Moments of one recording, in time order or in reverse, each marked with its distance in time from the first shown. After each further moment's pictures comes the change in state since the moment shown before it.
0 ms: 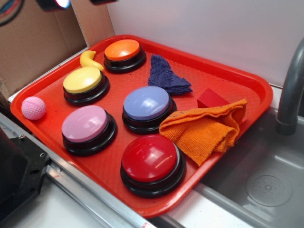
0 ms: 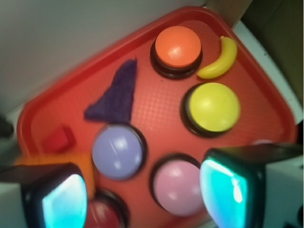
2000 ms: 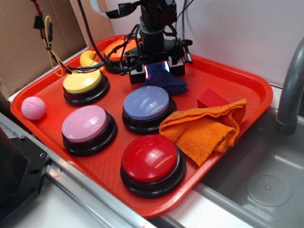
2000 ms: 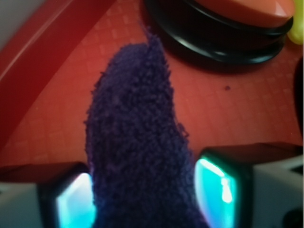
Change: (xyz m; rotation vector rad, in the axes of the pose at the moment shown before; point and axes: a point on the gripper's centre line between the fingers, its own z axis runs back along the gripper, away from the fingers) arm 0.054 -0.012 -0.188 0.264 -0.049 0.389
